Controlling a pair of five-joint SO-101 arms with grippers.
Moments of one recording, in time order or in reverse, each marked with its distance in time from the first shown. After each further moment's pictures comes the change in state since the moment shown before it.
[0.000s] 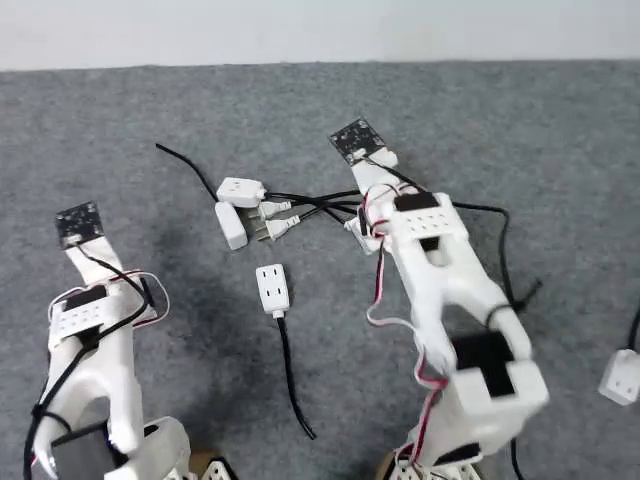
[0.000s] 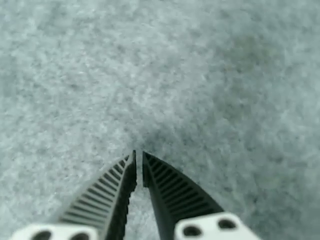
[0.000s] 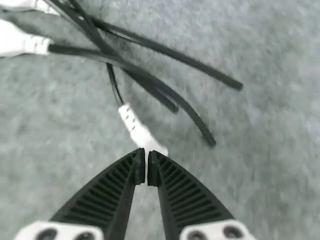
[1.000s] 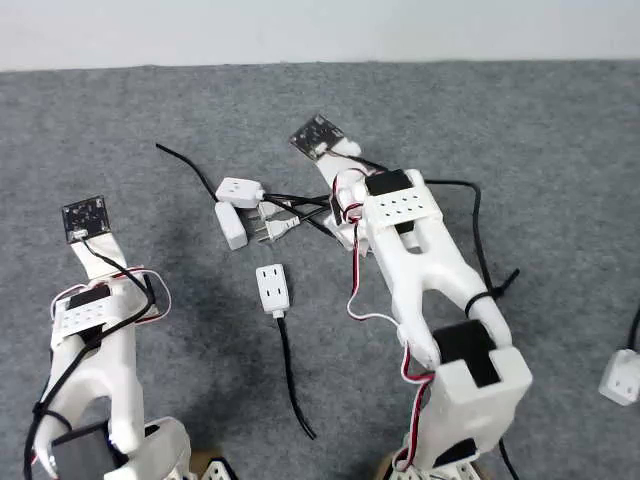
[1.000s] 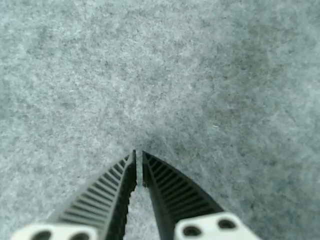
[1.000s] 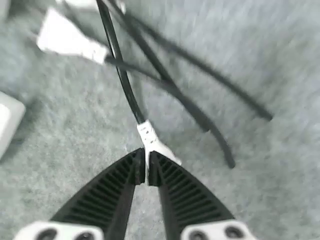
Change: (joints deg) left arm 1.1 0.2 0.0 -2.8 -2.4; right arm -5.5 1.3 -11.5 13.1 4.6
